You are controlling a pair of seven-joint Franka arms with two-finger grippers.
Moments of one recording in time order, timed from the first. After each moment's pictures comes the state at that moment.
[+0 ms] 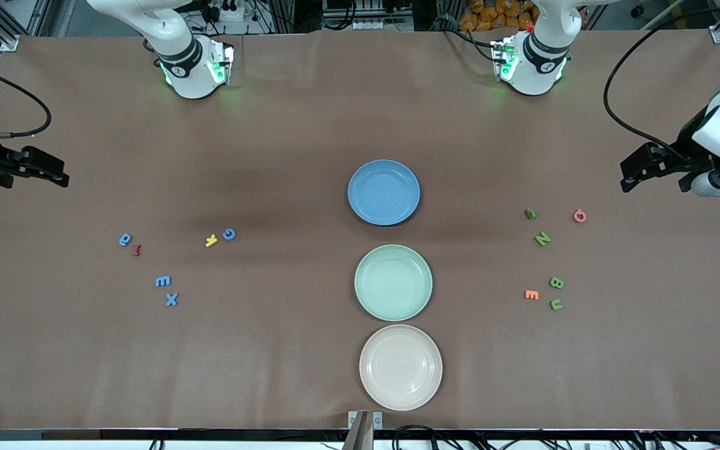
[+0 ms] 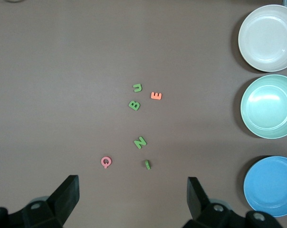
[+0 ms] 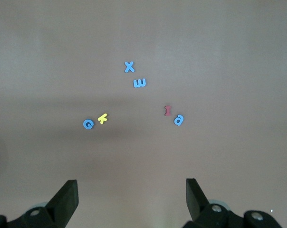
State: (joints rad) left arm 0.04 0.03 -0.17 -1.57 0.02 1.70 -0.12; right arm 0.14 0.11 -0.17 -1.46 0.01 1.50 -0.03
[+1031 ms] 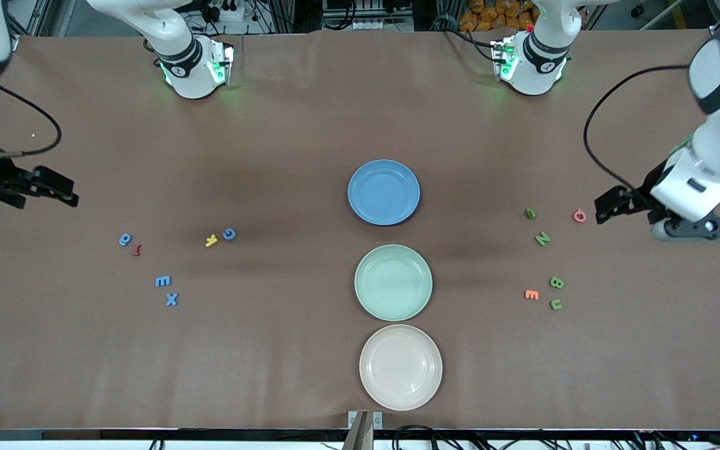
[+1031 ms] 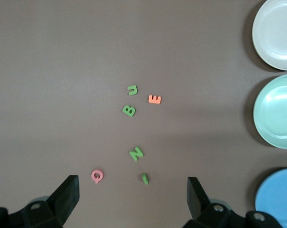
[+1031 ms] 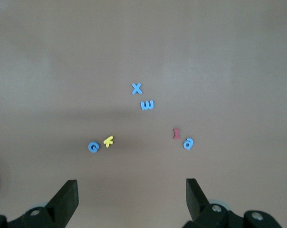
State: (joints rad) left arm 0.04 0.13 -0.17 -1.66 0.02 1.86 -0.12; right arm 0.14 0.11 -0.17 -1.55 0.05 1.68 -0.04
